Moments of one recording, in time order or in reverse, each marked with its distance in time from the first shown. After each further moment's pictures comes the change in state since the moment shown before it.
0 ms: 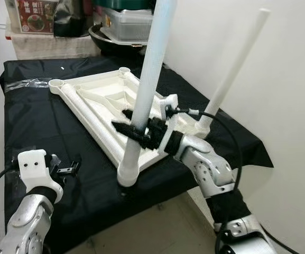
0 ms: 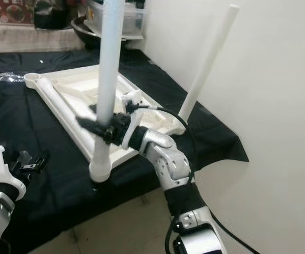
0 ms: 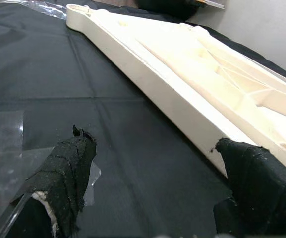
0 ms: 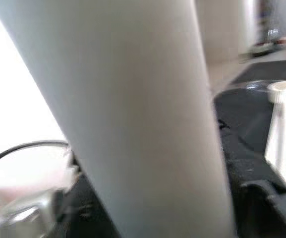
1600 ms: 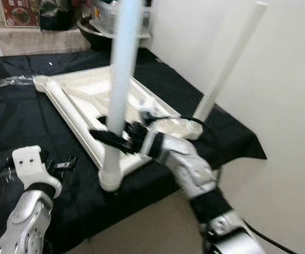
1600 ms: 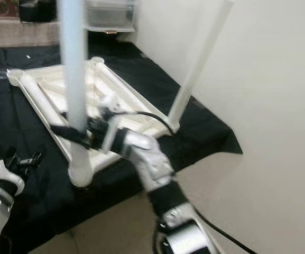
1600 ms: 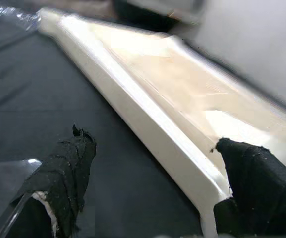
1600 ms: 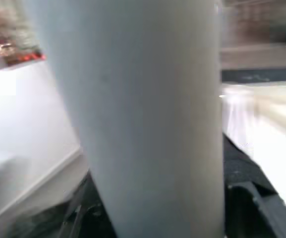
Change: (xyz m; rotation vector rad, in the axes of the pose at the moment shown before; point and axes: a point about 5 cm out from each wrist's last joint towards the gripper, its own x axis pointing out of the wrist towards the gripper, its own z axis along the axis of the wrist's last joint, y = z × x) left arm -0.001 -0.006 0.005 -0.049 -0.040 -0.048; right arm 0.050 -0.024 -0.020 -0.057 0.063 -0.391
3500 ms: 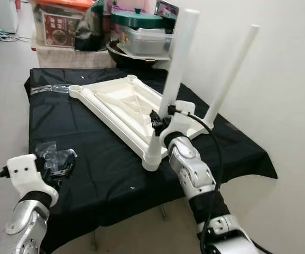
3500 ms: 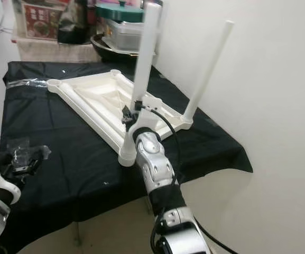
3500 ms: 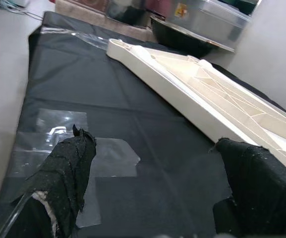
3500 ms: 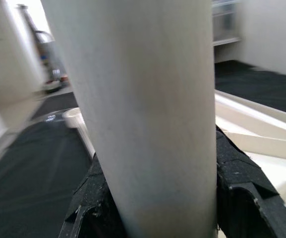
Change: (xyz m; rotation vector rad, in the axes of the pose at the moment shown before) left arm -0.007 0.009 -0.004 -0.016 0.008 0.026; right arm -0.054 -0.047 -0.019 -0.019 0.035 -0.659
